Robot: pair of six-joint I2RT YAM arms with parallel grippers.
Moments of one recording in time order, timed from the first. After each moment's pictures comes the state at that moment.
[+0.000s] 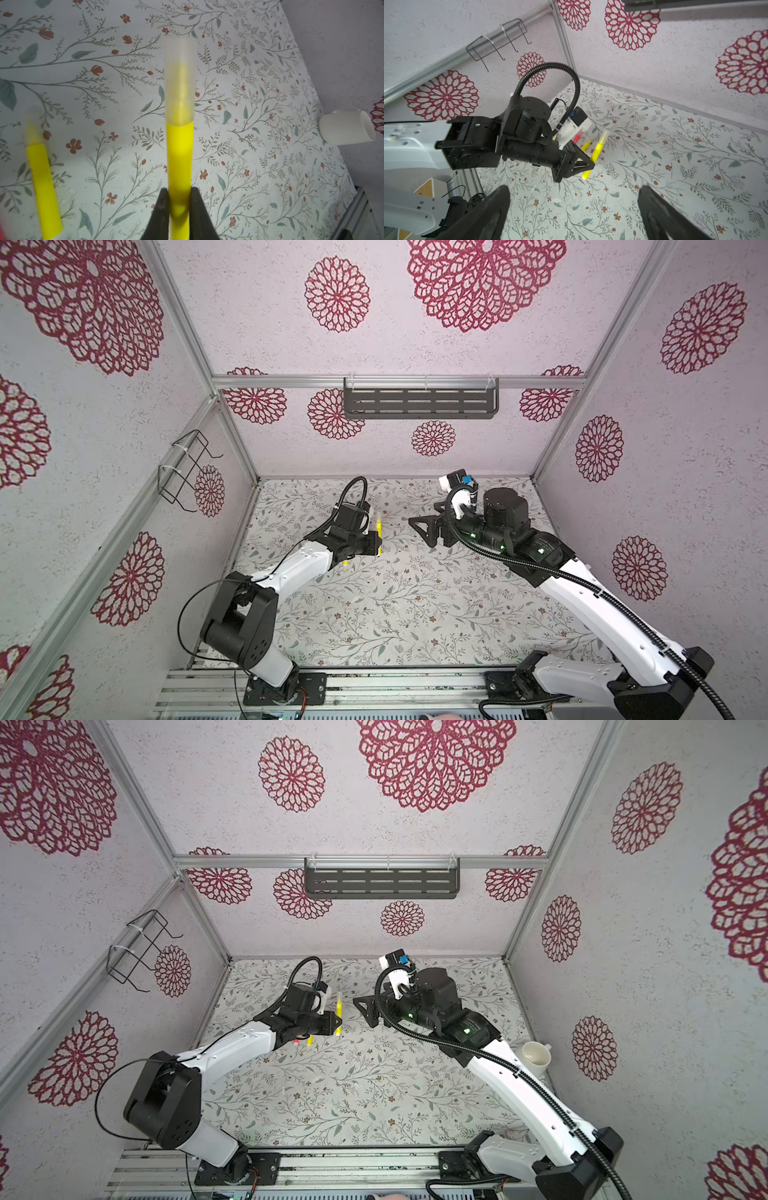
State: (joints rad) left arm -0.48 1.63 1.06 -0.27 0.18 -0.39; right arm 0.67 1.18 1.28 -0.44 -0.22 0.24
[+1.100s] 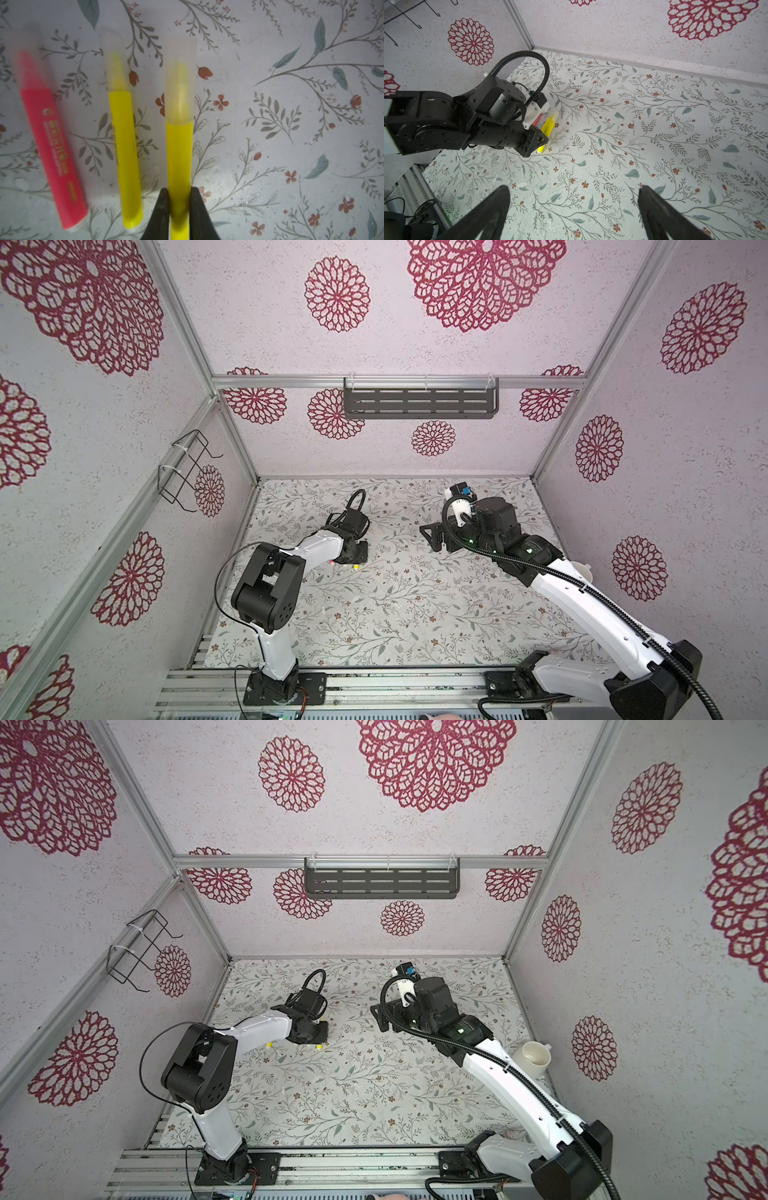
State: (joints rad) left arm -0.43 1.84 1.14 -0.49 -0.08 -0.39; right arm 0.61 1.19 1.16 -0.47 -0.11 0.24
